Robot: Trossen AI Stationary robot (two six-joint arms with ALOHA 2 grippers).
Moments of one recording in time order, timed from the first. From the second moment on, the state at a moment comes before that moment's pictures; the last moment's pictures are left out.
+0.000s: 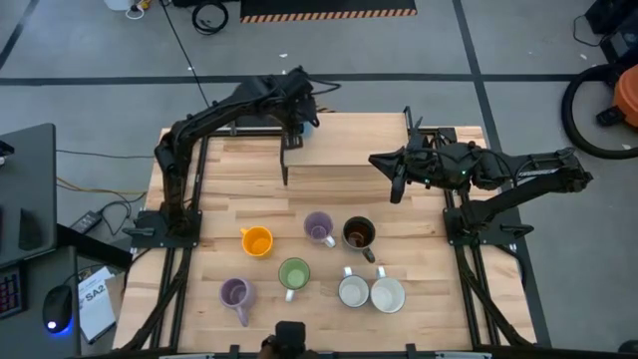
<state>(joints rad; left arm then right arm) 0.55 1.94 2.02 -1.12 -0.10 0.55 0.12 1.00 1.09 -0.28 0.50 0.36</state>
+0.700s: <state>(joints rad) 0.62 1.94 2.02 -1.11 -0.06 0.61 0.12 1.00 1.09 -0.26 0.58 0.36</state>
